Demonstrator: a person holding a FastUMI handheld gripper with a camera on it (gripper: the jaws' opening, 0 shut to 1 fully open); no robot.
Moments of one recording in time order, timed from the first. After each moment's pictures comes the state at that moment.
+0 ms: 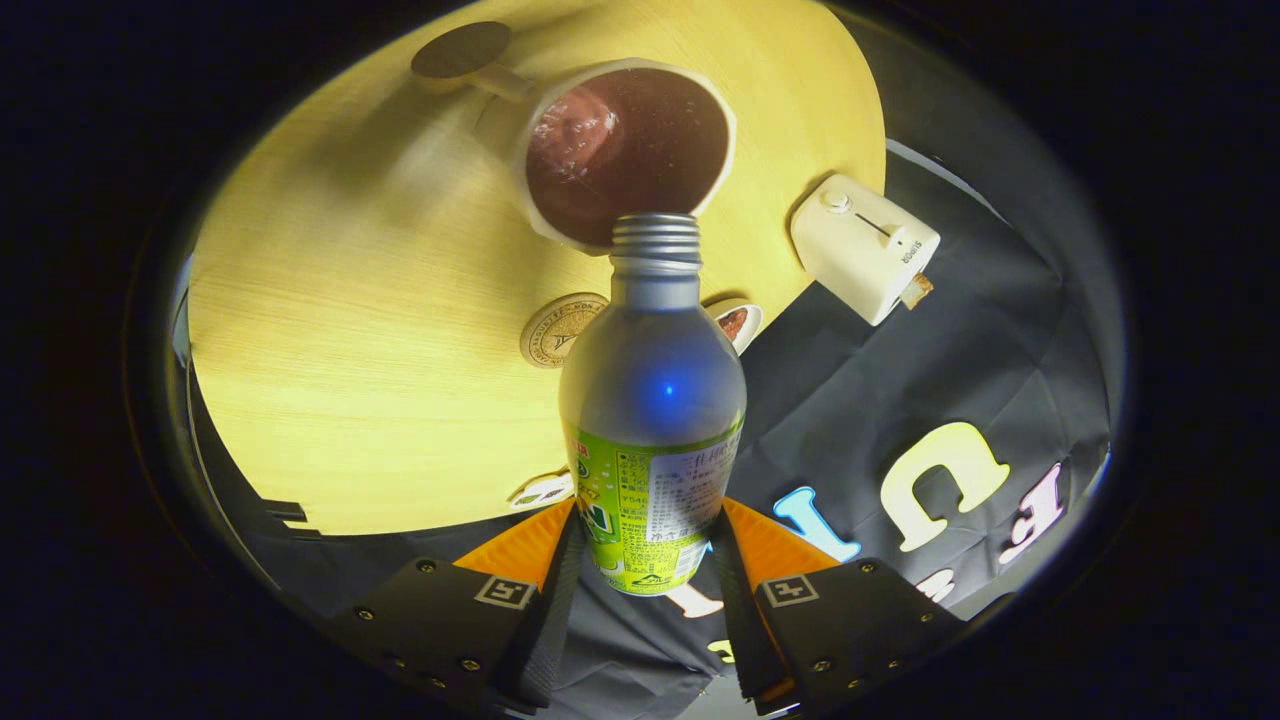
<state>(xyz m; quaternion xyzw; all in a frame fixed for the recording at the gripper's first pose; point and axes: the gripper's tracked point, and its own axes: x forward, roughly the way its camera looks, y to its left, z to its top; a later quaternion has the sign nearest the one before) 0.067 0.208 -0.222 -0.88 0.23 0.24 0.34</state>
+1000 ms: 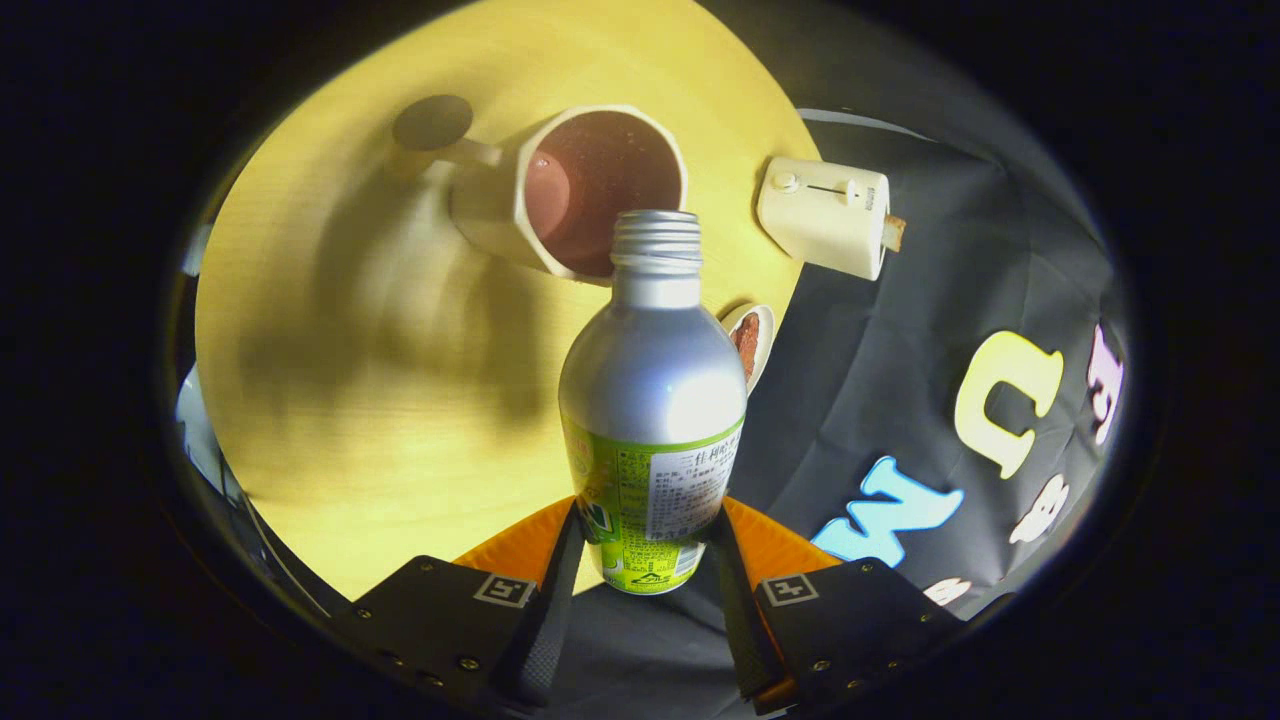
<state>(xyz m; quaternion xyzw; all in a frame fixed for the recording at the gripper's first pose) 0.035 0.189 -0.257 -0.76 0.28 0.29 0.52</state>
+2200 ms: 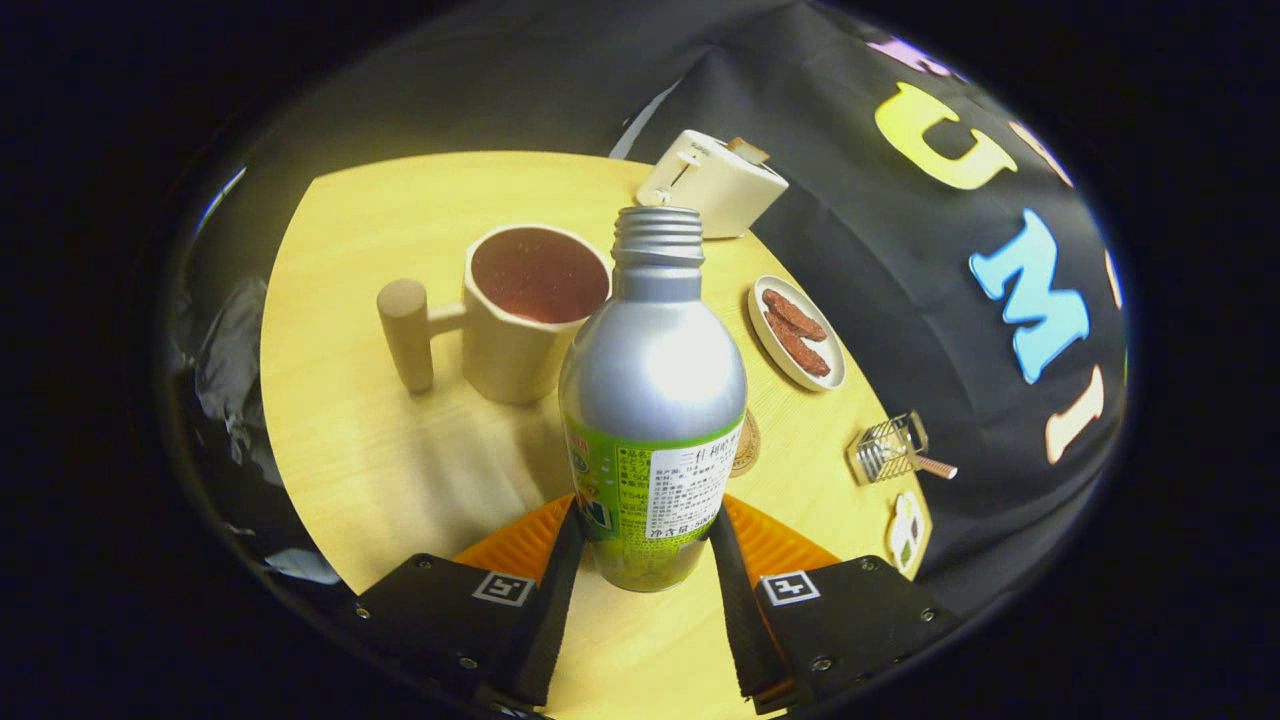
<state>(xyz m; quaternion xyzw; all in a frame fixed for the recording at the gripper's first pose) -0.016 0.192 -0.327 -0.35 0.38 0.35 0.78</state>
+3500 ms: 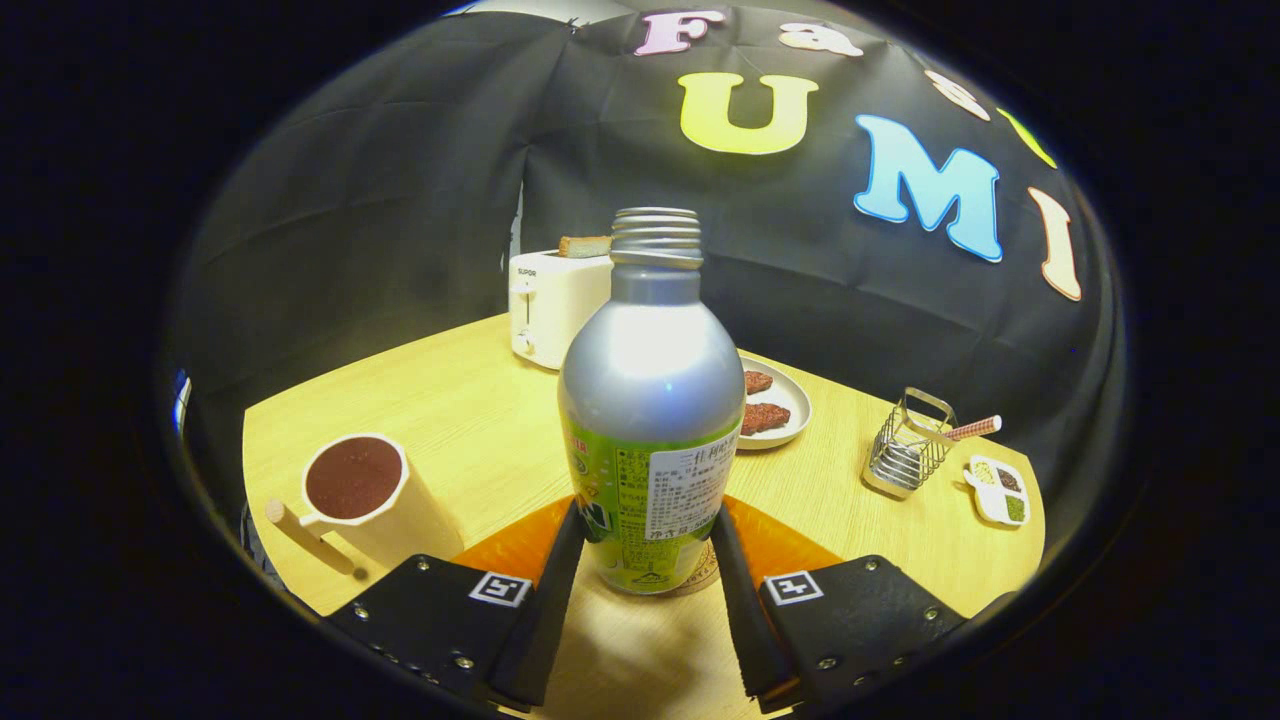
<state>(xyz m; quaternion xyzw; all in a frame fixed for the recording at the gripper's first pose) 0.109 0.210 -0.322 -0.08 0.29 0.31 0.90</state>
